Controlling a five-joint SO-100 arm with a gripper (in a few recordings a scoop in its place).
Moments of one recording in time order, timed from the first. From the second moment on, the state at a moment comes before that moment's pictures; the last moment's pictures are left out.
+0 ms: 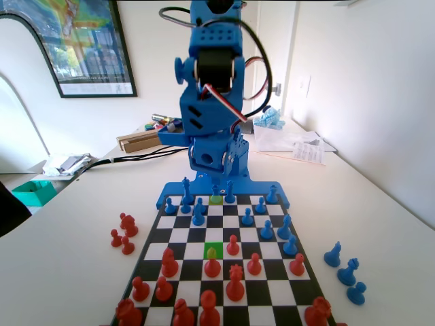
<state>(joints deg) 5.1 102.5 137.5 63.5 -163.9</state>
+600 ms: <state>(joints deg) 6.6 102.5 147.4 50.7 -166.9</state>
